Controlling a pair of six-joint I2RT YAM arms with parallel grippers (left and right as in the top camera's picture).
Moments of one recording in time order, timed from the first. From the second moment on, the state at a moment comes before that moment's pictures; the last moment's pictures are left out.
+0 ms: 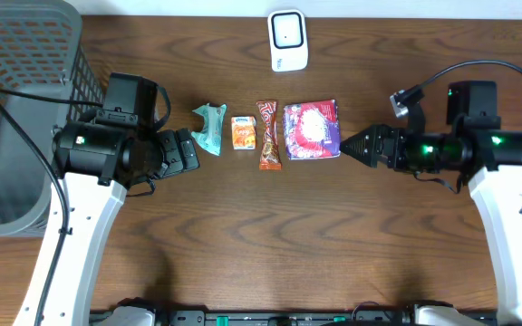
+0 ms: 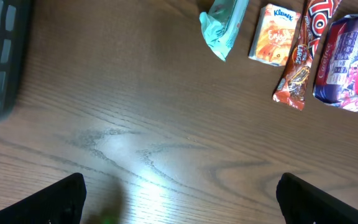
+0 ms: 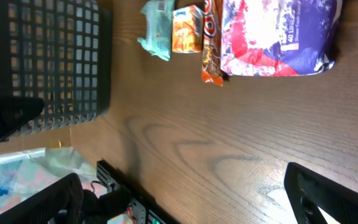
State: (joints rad) left arm -0.17 1.34 1.40 -1.30 0.01 -0.45; right arm -0.02 1.39 1.22 -1.01 -0.82 0.15
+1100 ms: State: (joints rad) left arm -0.17 1.34 1.40 -1.30 0.01 -0.45; right arm 0.04 1.52 1.22 -0.79 -0.43 0.22
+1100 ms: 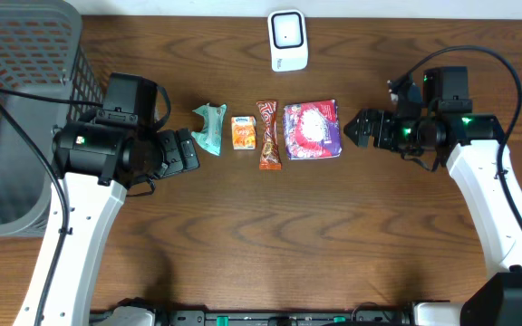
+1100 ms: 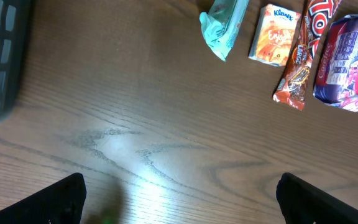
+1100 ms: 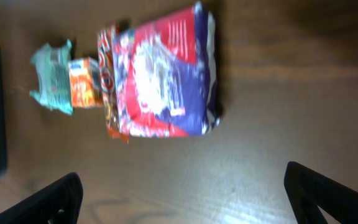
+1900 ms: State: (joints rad) left arm -0.17 1.34 1.40 -1.30 0.01 -0.45; right arm 0.07 1.96 1.23 -0.33 -0.65 0.18
